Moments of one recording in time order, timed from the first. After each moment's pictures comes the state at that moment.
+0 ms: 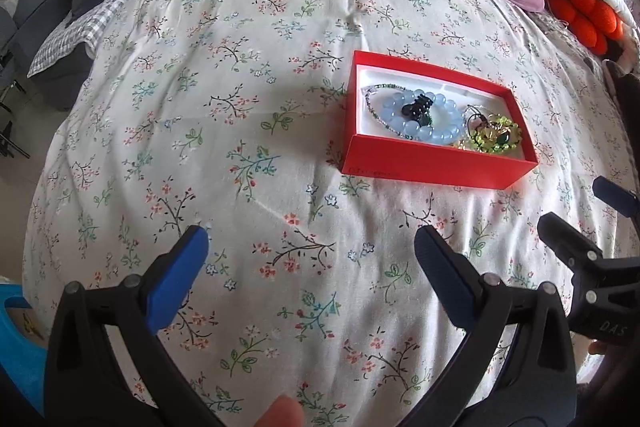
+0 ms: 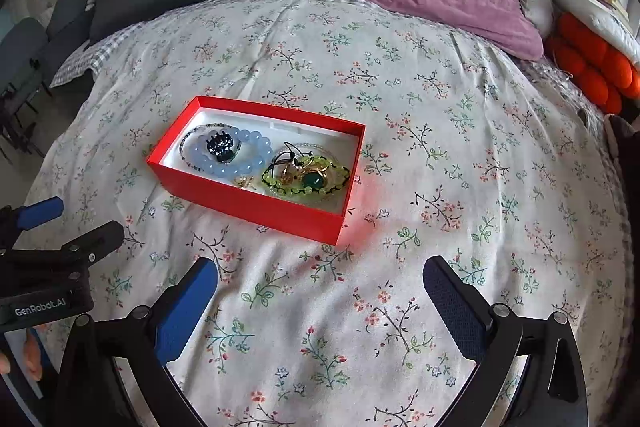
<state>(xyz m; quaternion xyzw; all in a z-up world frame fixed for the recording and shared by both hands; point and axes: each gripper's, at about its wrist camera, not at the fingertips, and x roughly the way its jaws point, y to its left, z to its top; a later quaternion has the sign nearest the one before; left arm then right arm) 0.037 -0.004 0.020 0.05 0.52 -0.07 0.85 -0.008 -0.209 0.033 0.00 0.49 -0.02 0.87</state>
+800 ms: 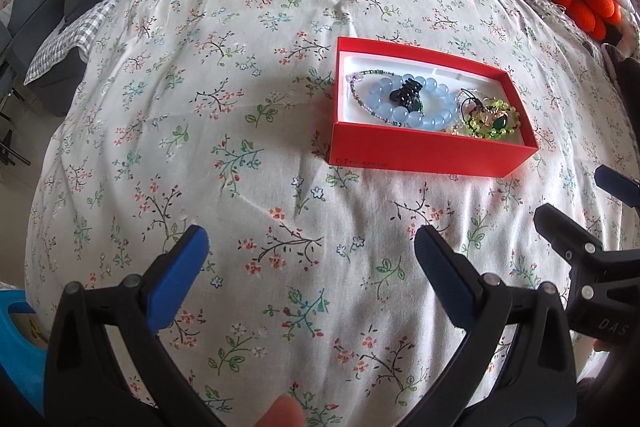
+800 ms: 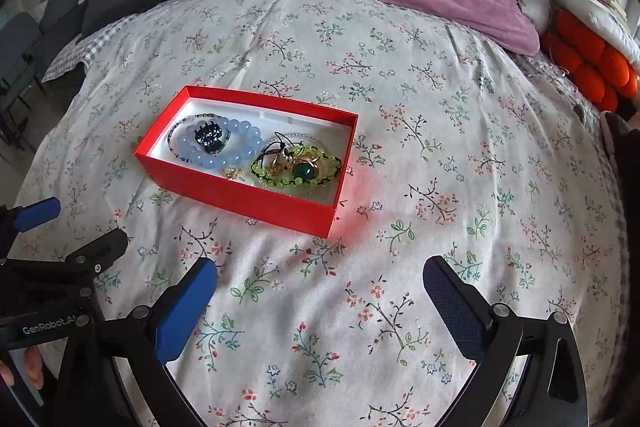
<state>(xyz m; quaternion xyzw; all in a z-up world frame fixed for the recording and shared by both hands) 0.036 -0.017 0.015 0.06 0.52 -0.08 0.85 -0.004 -0.210 0.026 0.00 0.50 -0.03 0.87</state>
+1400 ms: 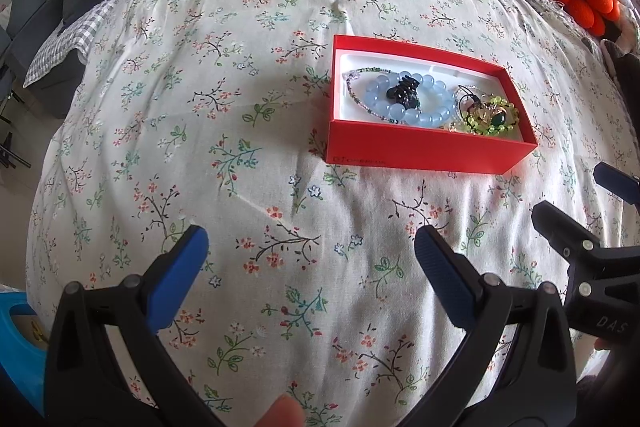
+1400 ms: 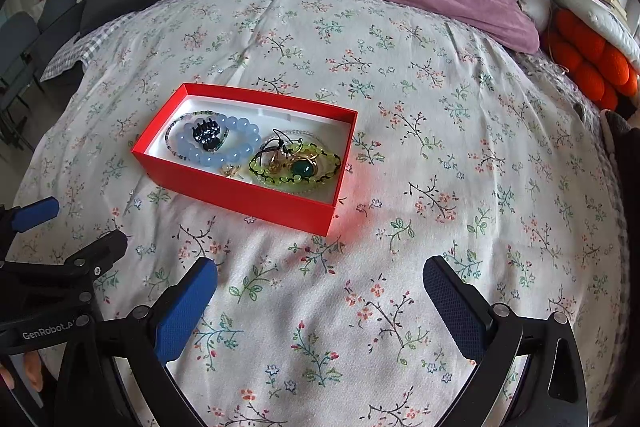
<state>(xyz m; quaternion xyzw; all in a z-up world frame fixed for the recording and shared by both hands) 0.035 -0.018 0.014 0.07 0.52 -0.08 0.85 -0.003 -0.211 0.025 0.00 0.50 -0.03 0.87</state>
